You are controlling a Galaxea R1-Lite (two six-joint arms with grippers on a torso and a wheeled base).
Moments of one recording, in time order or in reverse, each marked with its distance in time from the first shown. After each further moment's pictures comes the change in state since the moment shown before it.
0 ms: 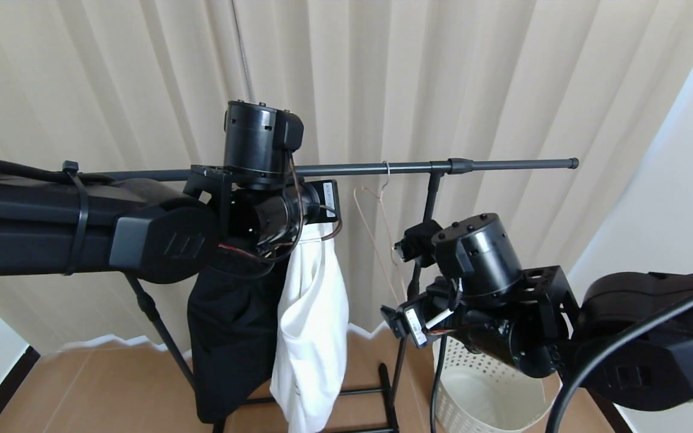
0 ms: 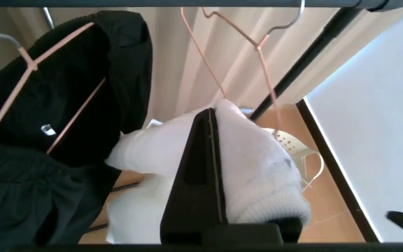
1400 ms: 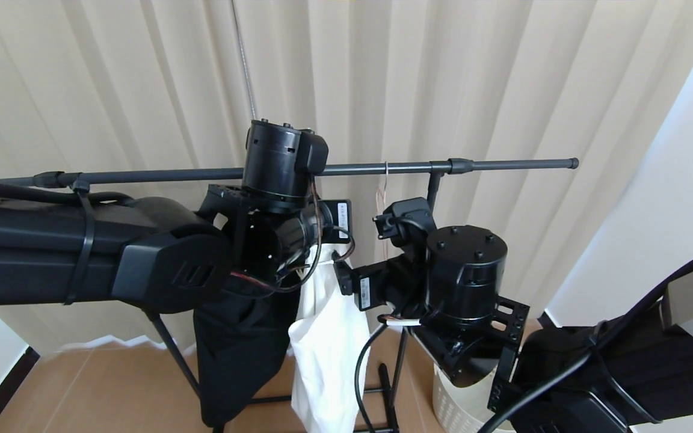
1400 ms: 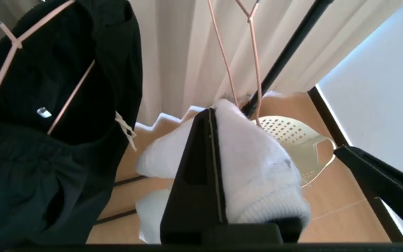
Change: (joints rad) left arm -0.074 -0.013 0.060 -0.005 0.107 0.022; right arm 0.074 0.156 0.077 -0.759 -0.083 -0.019
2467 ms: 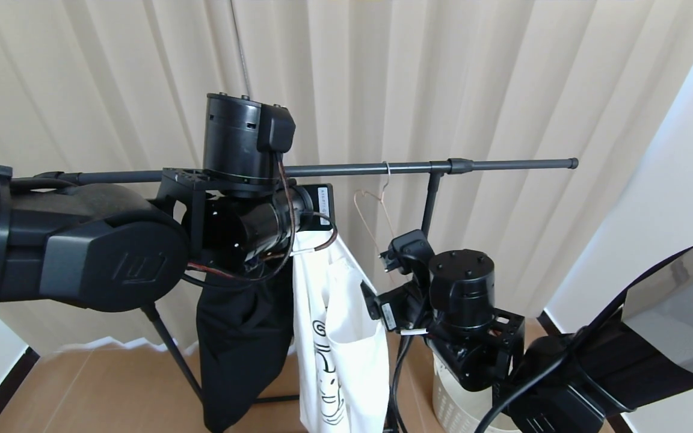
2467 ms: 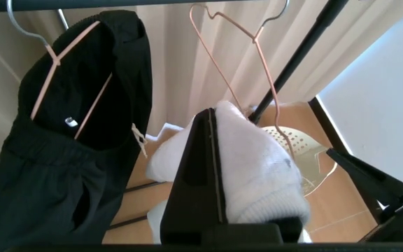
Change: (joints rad) left arm 0.021 -0.082 0.032 0.000 -0.001 0.025; right arm -0.089 0.058 0.097 -0.004 0.001 -0.154
